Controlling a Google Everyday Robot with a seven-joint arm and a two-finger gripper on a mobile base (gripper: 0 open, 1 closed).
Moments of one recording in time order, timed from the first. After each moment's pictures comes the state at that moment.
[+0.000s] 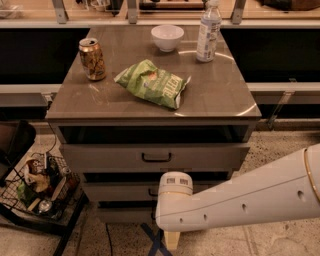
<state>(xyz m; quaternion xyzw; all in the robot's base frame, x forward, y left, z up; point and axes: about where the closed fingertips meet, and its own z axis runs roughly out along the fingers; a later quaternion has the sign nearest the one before) 0.419 -0.033 0.511 -0.71 0.69 -0.08 0.09</state>
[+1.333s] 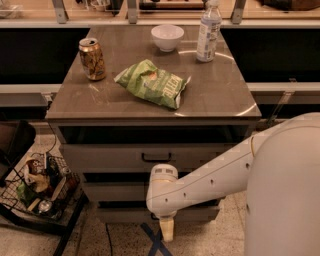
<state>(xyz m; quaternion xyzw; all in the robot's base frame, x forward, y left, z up) 0.460 -0.022 0.442 -0.73 0.68 -0.07 0.04</state>
